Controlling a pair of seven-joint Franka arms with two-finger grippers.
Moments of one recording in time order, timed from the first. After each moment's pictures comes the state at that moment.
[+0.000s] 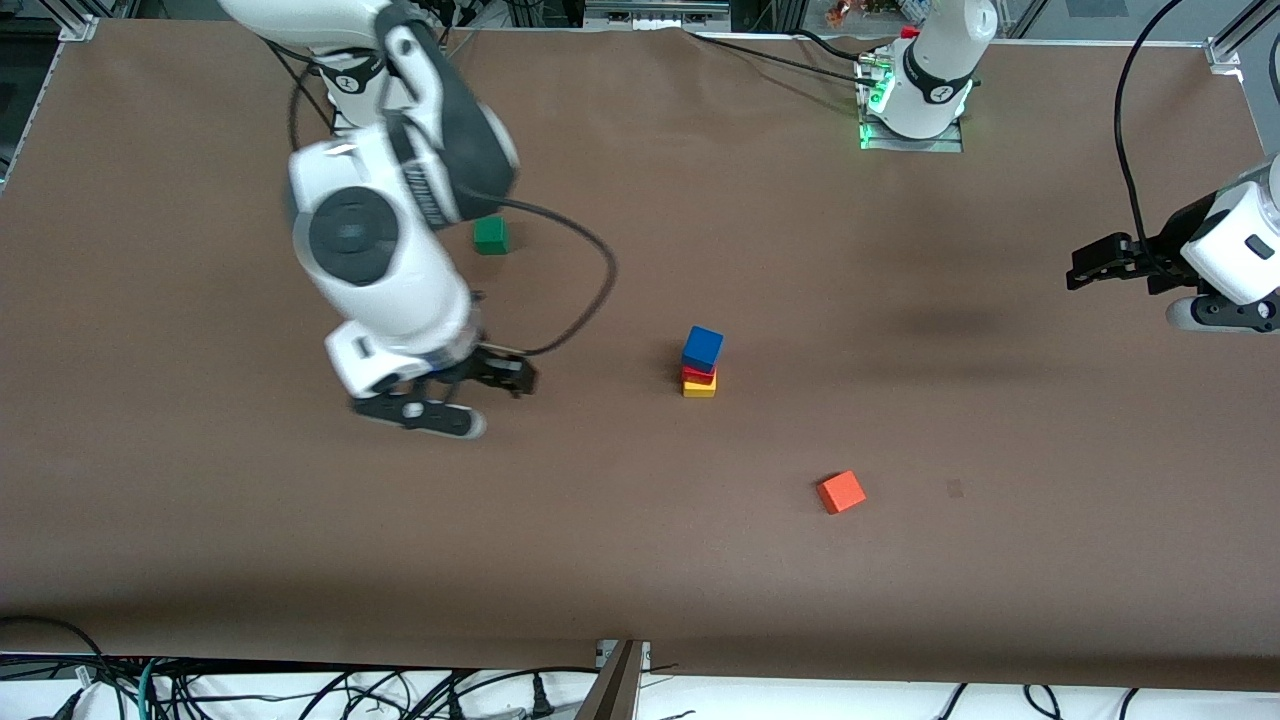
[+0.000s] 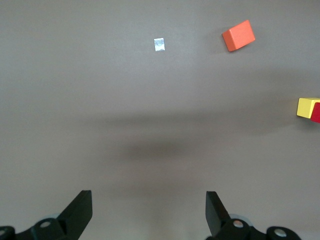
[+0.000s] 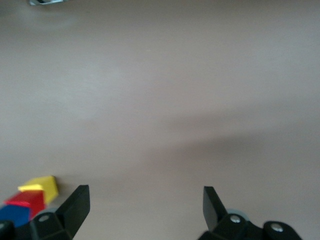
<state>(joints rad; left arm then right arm) 0.07 0.10 -0.05 -1.59 -0.03 1.57 0.04 0.55 0.58 -0.17 -1.11 0.09 1.70 0.56</state>
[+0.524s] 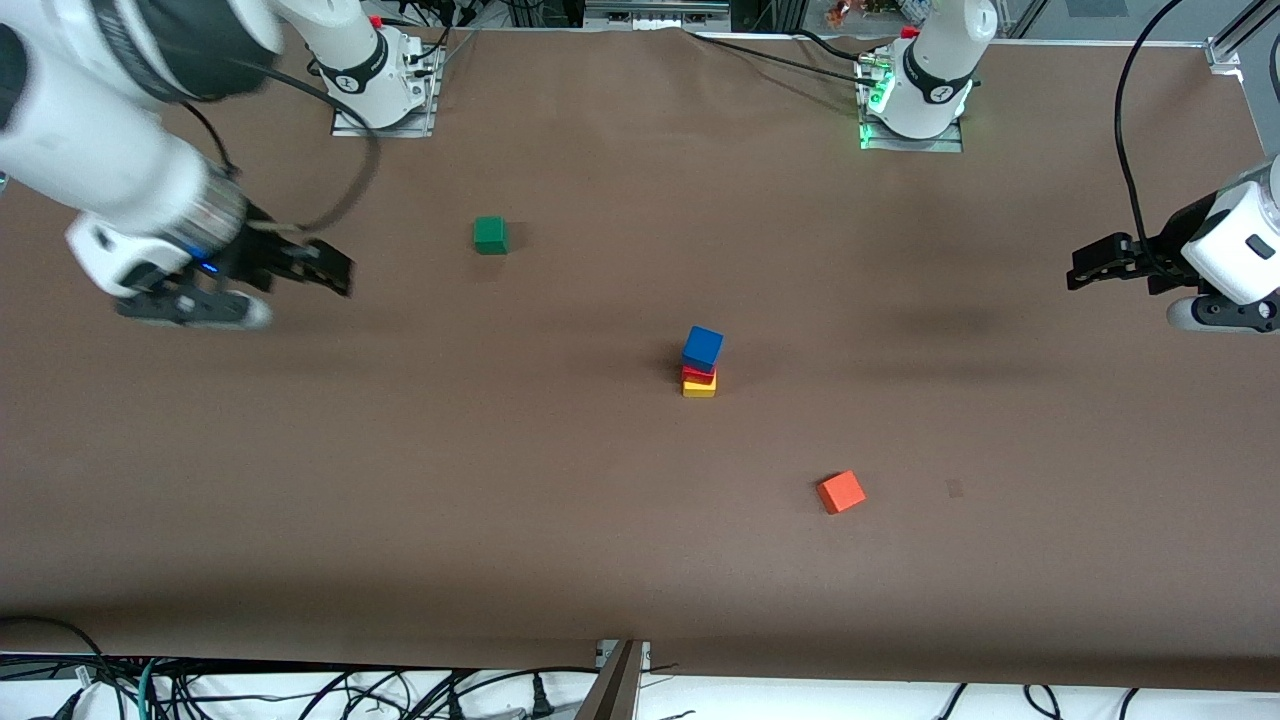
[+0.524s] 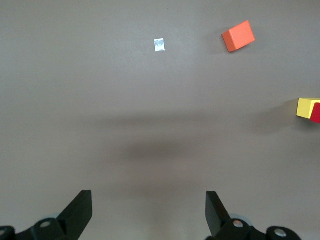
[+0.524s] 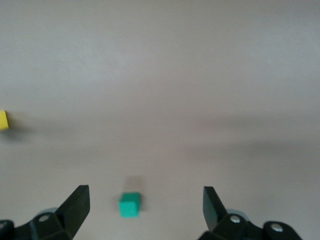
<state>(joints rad) 0.07 0.10 -0.05 -1.59 -0.03 1.57 0.04 0.39 0.05 -0.23 -1.68 0.08 1.68 0.20</state>
